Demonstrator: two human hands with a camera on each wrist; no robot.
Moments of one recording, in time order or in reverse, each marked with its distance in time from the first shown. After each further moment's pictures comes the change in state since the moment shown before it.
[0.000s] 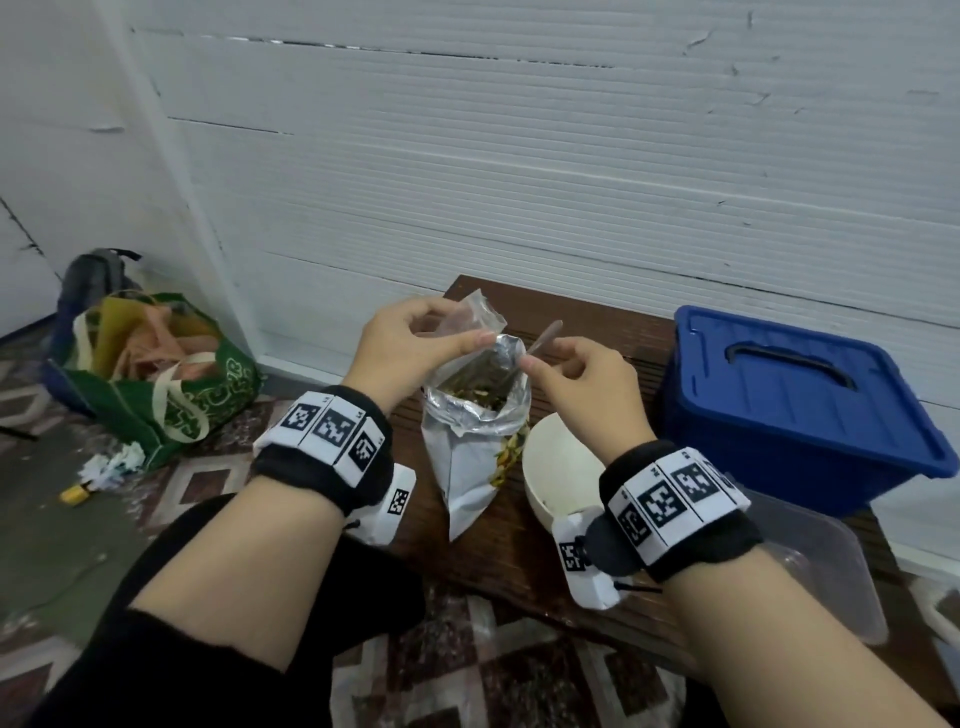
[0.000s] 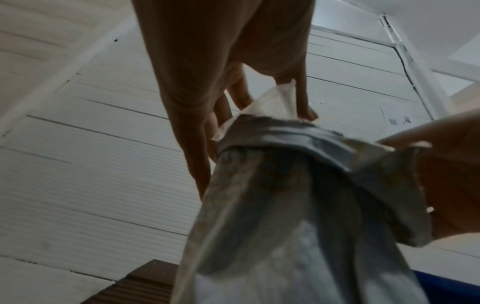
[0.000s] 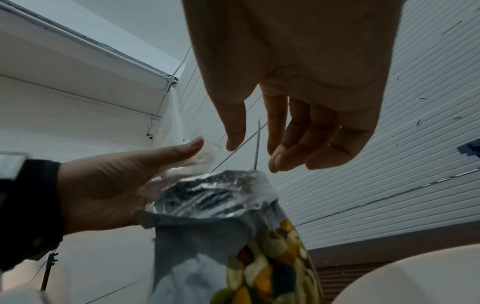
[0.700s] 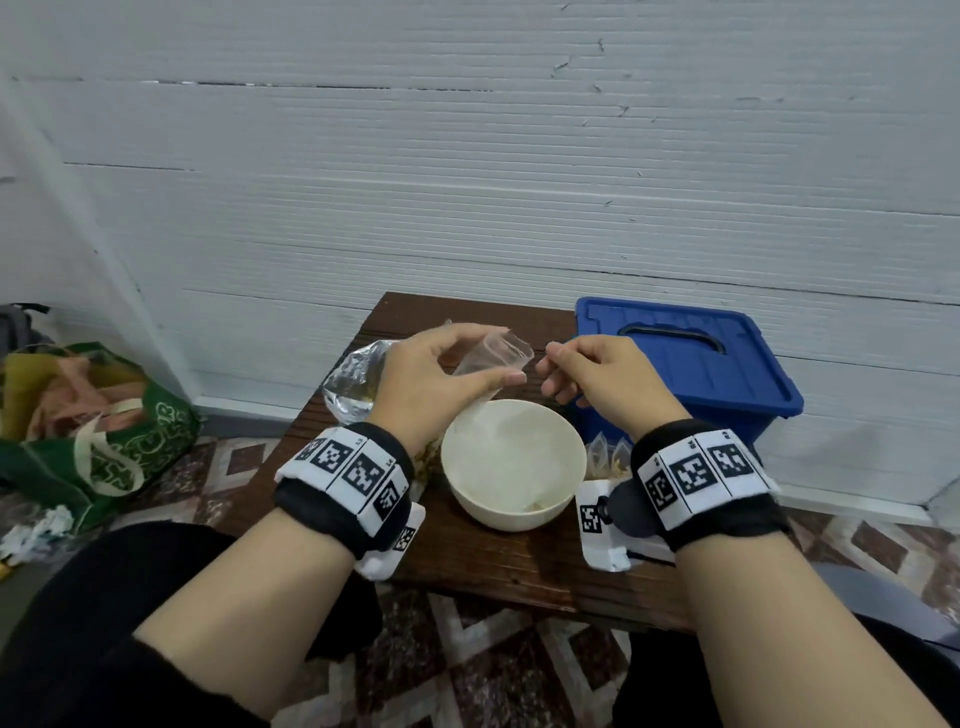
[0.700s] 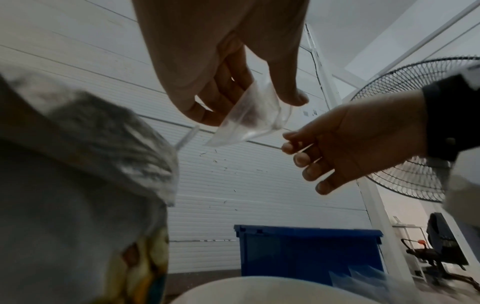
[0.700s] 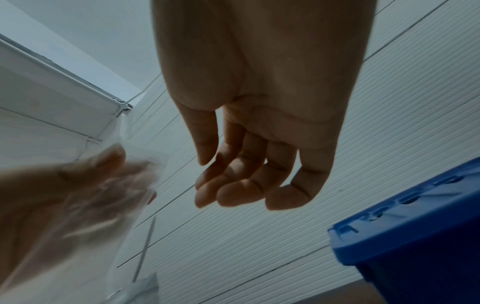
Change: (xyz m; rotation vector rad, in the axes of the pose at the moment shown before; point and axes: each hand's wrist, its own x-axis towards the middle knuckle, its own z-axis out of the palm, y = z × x) left_hand -0.044 0.040 0.088 -0.021 -0.106 0.291; right_hand -0.025 0.035 -0.096 0.161 -0.053 0.088
